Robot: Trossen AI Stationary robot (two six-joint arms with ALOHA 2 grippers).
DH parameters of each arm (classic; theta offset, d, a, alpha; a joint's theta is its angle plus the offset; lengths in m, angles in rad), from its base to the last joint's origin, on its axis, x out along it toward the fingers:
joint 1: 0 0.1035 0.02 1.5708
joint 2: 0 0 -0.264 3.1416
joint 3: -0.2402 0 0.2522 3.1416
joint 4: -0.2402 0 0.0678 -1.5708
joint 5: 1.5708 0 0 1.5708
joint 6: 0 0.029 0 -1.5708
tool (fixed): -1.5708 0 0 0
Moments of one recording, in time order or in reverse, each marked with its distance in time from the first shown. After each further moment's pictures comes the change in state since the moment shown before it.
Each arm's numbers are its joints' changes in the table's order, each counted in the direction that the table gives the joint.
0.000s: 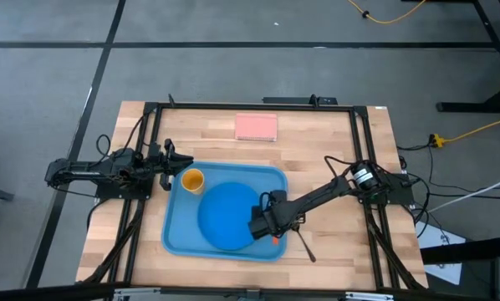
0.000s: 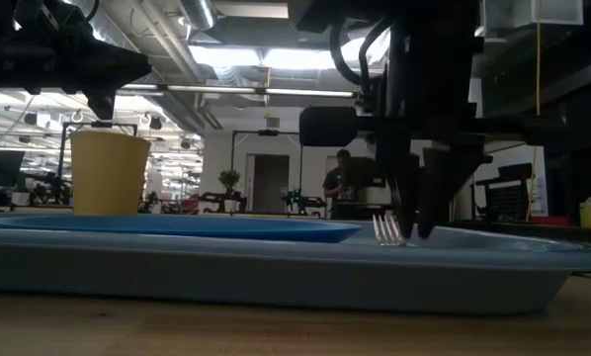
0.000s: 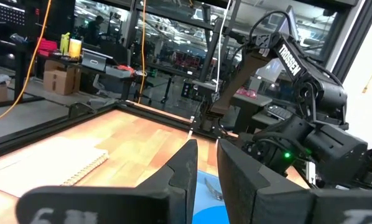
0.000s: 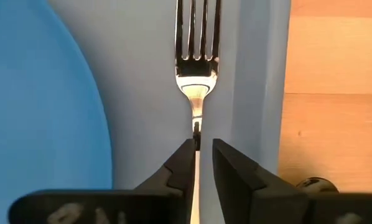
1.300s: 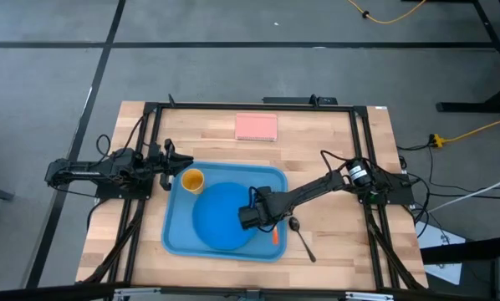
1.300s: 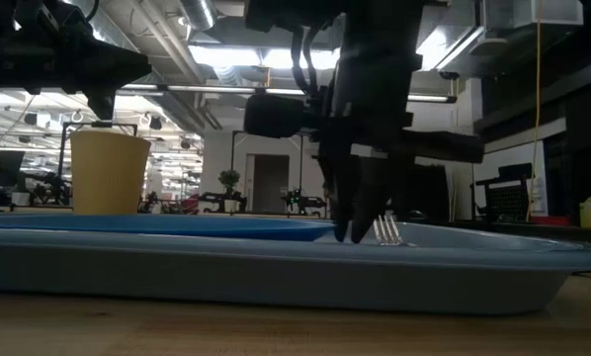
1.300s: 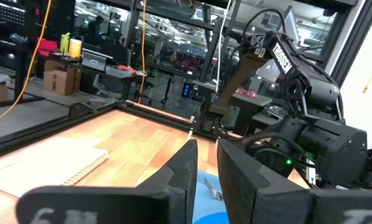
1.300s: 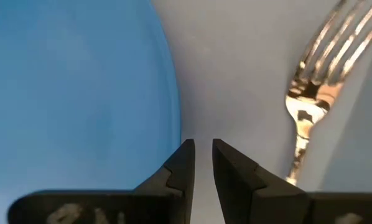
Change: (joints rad) left arm 0.000 0.000 0.000 0.000 0.000 0.000; right arm -0.073 -0.033 -0.051 0.167 0.047 -0.289
